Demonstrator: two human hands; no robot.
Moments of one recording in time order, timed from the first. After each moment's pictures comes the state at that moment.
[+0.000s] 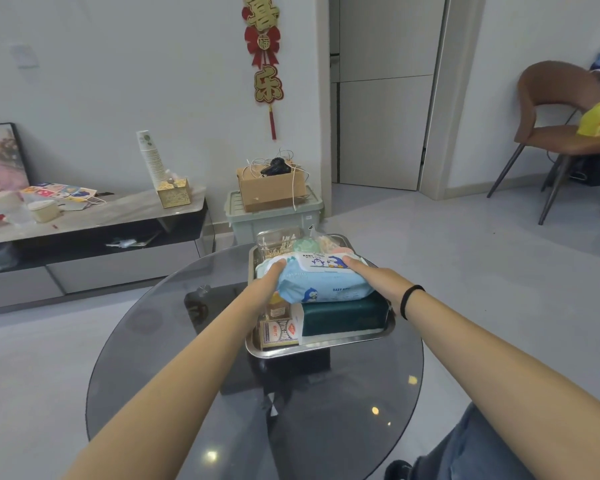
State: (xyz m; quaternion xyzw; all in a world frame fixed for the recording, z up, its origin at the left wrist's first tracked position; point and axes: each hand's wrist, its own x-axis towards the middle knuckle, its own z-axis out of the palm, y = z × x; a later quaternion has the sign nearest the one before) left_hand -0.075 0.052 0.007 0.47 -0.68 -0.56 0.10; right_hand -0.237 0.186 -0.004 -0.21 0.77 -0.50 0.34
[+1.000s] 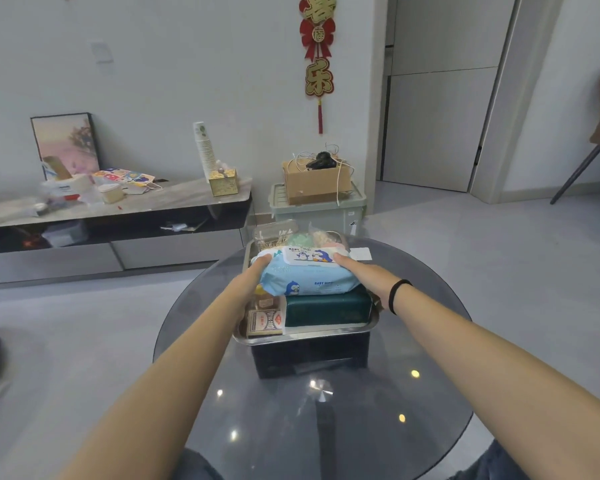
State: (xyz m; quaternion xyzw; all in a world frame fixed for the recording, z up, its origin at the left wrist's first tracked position) left_hand 0.009 -0.016 -0.003 0.52 -0.58 -0.60 0.17; right_hand -0.177 0.108 -0.008 -0.25 0.76 -0.45 0.39
